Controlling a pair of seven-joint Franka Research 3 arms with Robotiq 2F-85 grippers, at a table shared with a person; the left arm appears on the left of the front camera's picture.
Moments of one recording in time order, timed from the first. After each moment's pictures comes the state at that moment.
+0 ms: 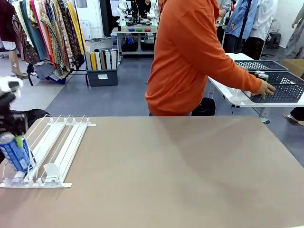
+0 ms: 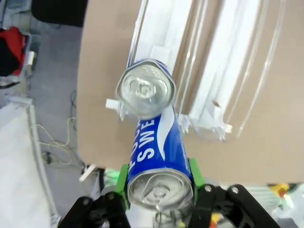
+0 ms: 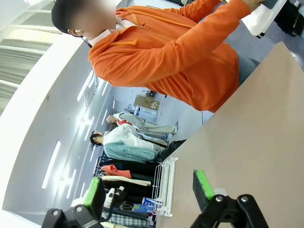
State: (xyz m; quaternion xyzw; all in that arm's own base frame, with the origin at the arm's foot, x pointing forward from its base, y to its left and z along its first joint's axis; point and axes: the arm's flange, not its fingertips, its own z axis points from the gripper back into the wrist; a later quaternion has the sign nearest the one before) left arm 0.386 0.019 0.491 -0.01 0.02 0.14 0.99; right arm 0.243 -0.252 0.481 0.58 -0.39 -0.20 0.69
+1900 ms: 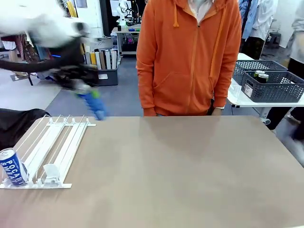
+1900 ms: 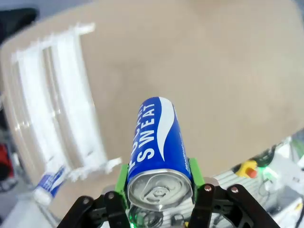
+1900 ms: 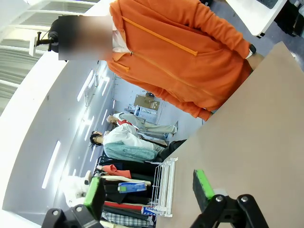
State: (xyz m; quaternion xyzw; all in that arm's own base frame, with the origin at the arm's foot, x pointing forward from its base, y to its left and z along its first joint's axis) left arm 0.440 -0.223 0.593 -0.09 -0.08 -0.11 0.99; right arm 0.243 -0.252 0.482 0.58 -0.39 -0.20 0.69
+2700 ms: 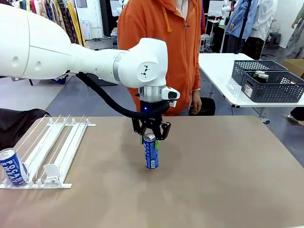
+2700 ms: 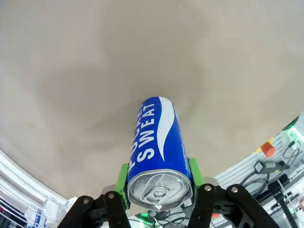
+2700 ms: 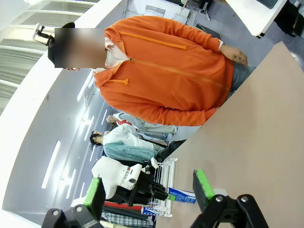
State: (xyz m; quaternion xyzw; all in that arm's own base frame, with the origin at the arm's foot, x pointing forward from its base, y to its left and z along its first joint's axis) left arm 0.475 -0.427 0.419 -0.02 0.09 -0.28 0.95; right arm 0.243 -0.252 0.482 0.58 -0.39 -0.20 0.69
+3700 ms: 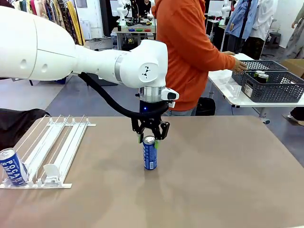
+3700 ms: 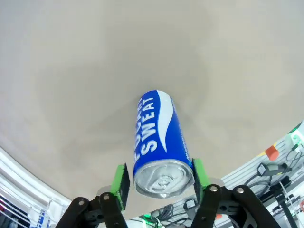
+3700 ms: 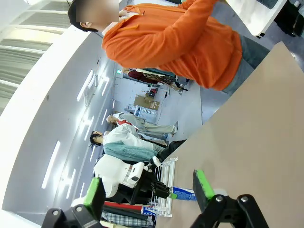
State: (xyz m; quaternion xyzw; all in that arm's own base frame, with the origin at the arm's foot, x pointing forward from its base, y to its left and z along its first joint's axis) left arm 0.484 -0.428 0.413 -0.01 0.09 -0.28 0.96; right arm 0.243 -0.252 0.482 0.58 -0.39 -0.20 0.69
